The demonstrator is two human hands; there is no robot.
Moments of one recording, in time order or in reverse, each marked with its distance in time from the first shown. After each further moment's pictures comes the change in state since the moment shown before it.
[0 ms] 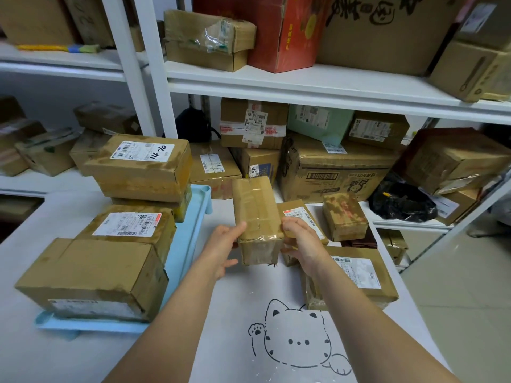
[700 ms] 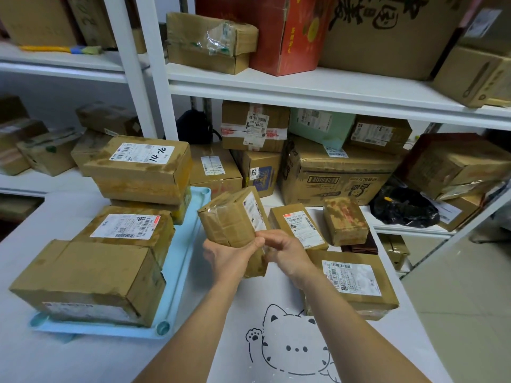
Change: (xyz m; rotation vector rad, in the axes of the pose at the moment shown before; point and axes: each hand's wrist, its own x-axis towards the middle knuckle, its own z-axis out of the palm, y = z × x) left_hand 0.004 -0.029 0.028 0.024 0.405 0.221; right_hand -0.001 0.015 0.018 -0.268 -0.178 -0.174
